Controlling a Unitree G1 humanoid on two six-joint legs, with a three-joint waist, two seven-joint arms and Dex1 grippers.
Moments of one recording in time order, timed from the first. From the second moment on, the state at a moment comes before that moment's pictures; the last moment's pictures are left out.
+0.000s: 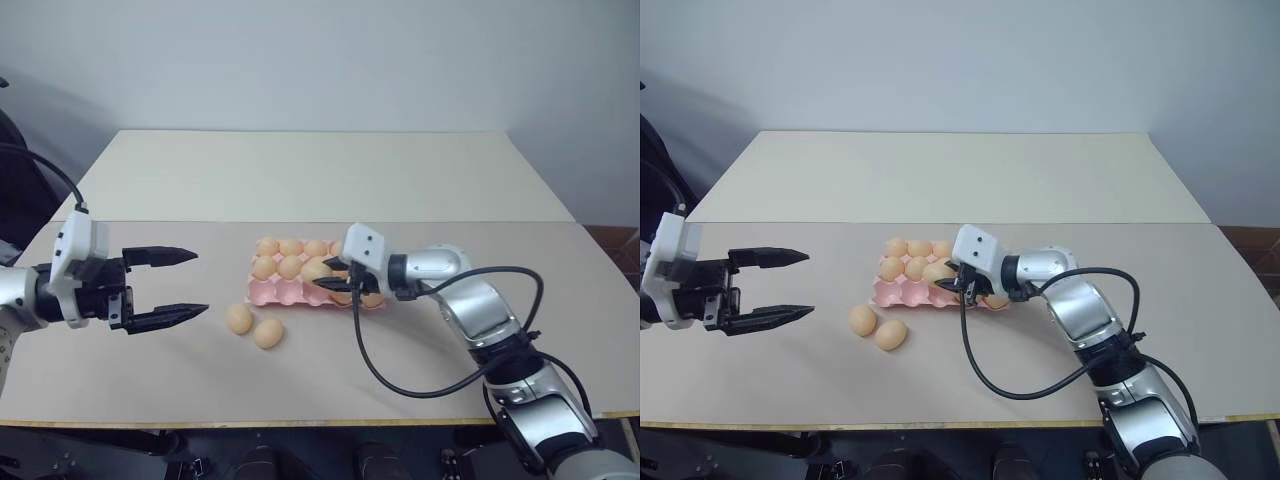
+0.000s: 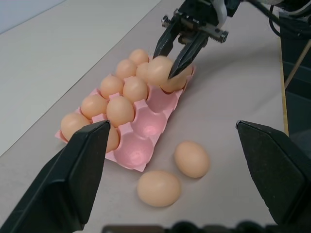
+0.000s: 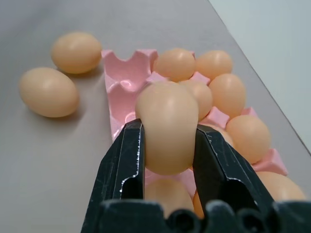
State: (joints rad) left arm -0.14 1.04 0.42 -0.24 -0.71 0.46 -1.30; right arm -0.71 -0.45 0.35 -0.06 0.09 0.48 0.92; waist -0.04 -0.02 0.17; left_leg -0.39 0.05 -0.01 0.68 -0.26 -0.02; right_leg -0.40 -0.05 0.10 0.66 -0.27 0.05
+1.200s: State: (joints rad) left arm -0.14 1.03 0.43 -0.18 -0.69 0.45 -1.30; right arm -0.23 -0.98 -0.30 -0.35 0.50 0.51 1.23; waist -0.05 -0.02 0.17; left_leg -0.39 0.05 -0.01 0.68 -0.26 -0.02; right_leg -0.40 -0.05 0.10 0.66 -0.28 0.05
